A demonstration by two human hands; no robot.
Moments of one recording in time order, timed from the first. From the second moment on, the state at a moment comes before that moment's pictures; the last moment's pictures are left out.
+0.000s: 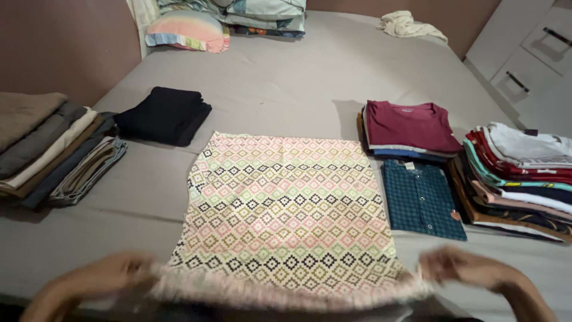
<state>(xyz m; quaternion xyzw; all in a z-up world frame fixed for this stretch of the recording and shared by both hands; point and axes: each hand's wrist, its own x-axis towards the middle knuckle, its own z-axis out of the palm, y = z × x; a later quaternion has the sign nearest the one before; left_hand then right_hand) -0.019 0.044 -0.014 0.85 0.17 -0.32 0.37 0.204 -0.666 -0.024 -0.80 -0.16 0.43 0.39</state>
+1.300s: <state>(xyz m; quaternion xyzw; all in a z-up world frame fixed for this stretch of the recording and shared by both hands) -0.033 0.029 -0.149 0.91 0.23 -0.01 0.34 0.172 -0.629 -0.161 -0.83 0.06 0.29 0.47</state>
